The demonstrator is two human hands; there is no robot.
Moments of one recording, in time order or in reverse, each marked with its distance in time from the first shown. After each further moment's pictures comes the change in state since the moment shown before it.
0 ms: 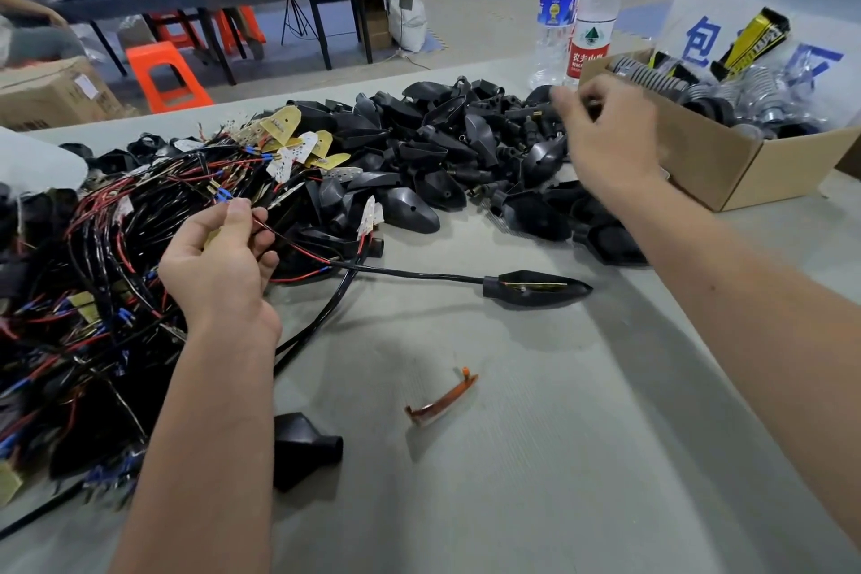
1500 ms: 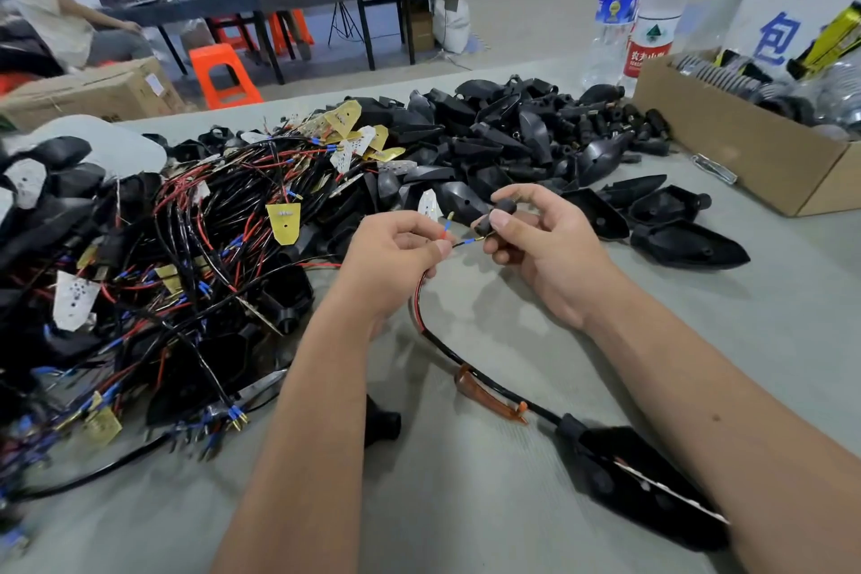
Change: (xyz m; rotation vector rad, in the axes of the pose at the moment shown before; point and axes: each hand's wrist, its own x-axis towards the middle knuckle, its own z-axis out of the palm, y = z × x) left_hand -0.022 -0.023 0.017 0.568 -0.733 0.046; right_hand -0.119 -0.031 0.064 1.070 -0.545 0.313
